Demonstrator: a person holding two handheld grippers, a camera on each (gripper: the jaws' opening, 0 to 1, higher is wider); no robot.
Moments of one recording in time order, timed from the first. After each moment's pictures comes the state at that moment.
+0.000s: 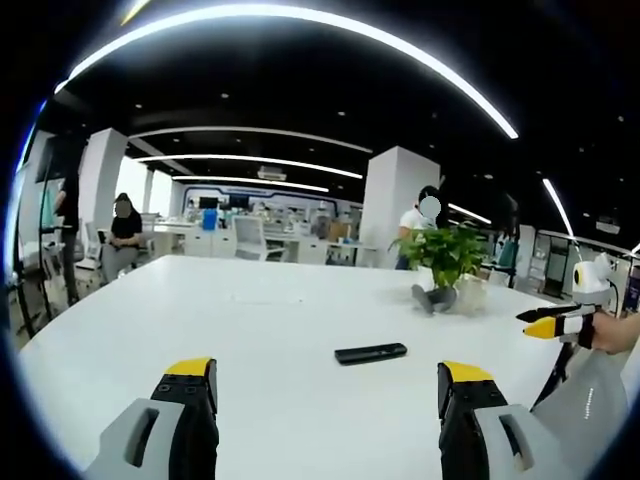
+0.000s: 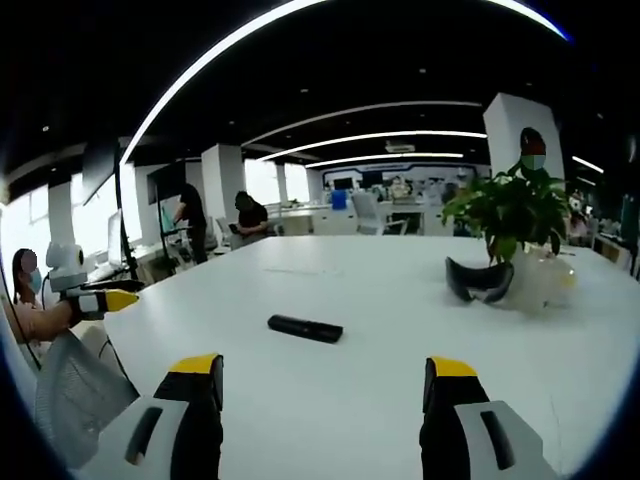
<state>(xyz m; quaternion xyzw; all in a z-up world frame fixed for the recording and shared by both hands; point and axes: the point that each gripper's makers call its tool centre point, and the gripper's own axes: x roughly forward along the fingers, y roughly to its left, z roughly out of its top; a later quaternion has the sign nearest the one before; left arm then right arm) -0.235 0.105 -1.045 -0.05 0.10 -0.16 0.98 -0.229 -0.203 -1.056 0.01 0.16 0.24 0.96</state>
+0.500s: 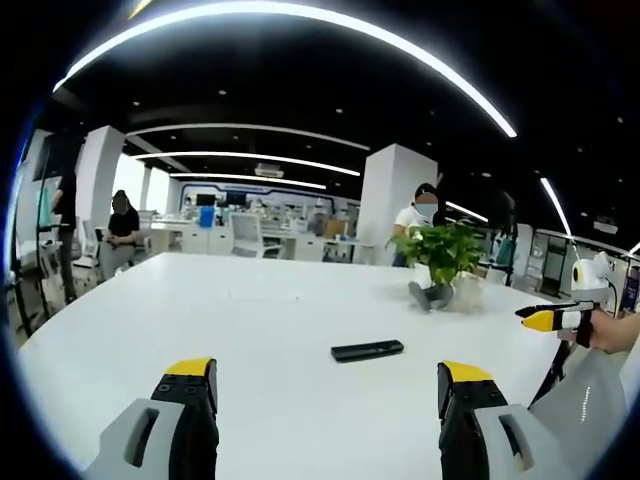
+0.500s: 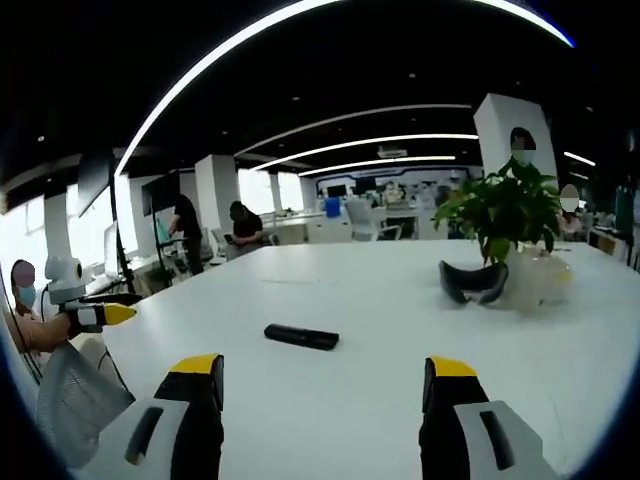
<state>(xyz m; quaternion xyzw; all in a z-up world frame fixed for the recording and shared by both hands) -0.235 0.102 -1.048 -0.05 0.10 -0.17 0.98 -0.228 -0.206 -1.049 0.03 0.14 0.23 0.96</state>
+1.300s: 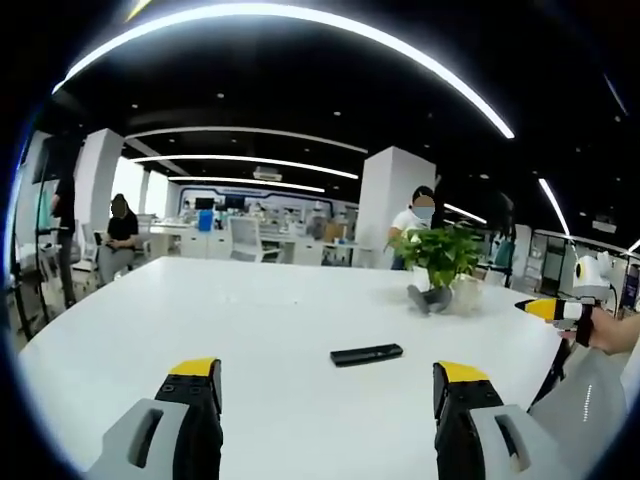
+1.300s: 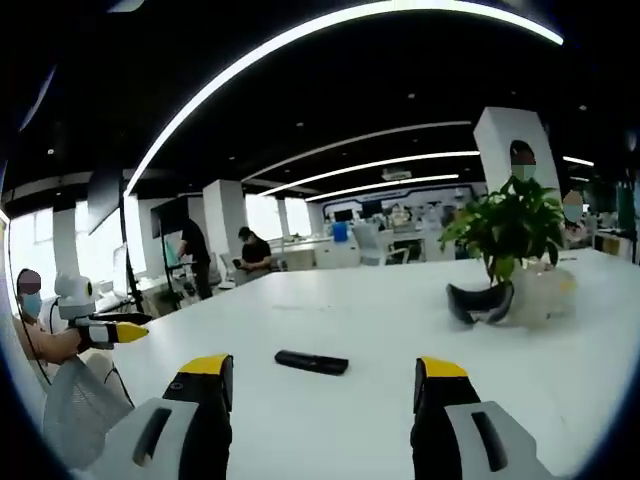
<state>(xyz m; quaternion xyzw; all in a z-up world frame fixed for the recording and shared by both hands) -0.235 0.103 -1.041 -0.04 0.09 -0.17 0.98 -0.229 -0.200 -1.028 0.03 0.09 0.25 0.96</state>
